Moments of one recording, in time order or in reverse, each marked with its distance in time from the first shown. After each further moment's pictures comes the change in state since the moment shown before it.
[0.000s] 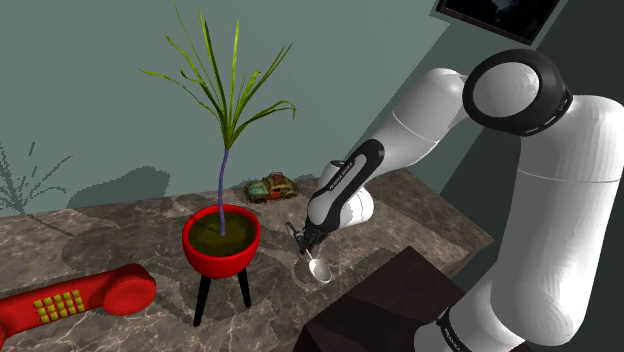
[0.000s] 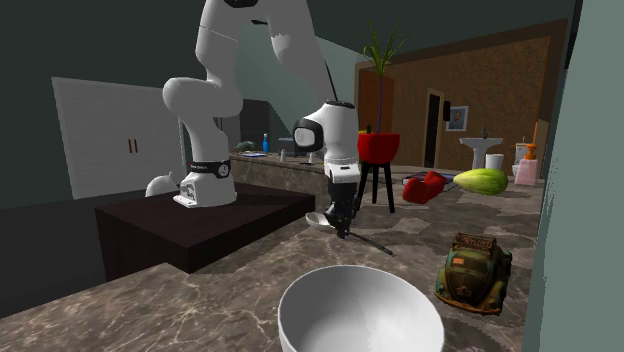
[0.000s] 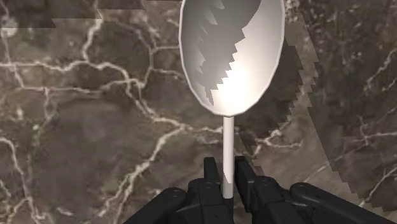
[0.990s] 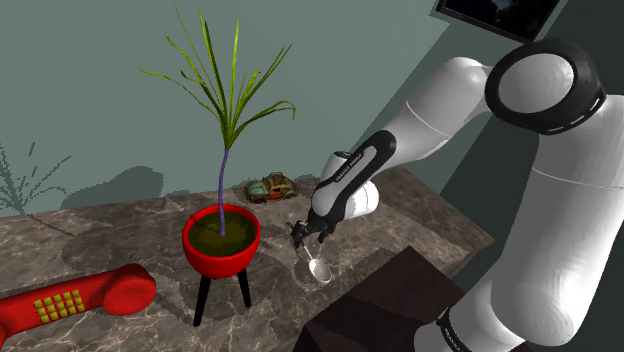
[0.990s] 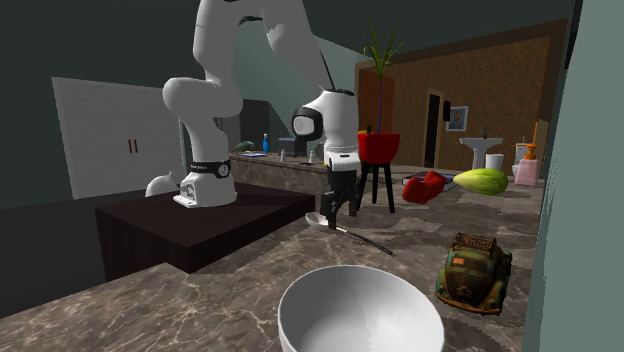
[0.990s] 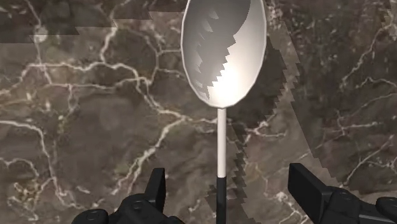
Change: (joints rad) arm 0.003 -0.091 -0.010 -0.025 -0.009 -0.067 0.010
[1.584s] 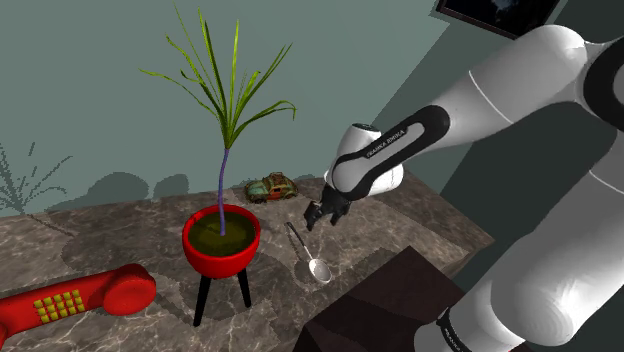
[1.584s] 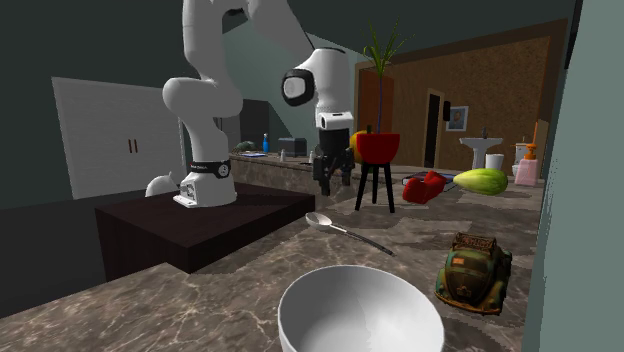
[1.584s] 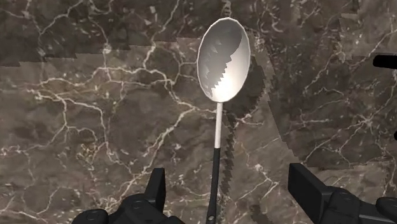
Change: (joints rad) arm -0.006 -0.310 -0.026 -0.096 -0.061 -0.198 -0.004
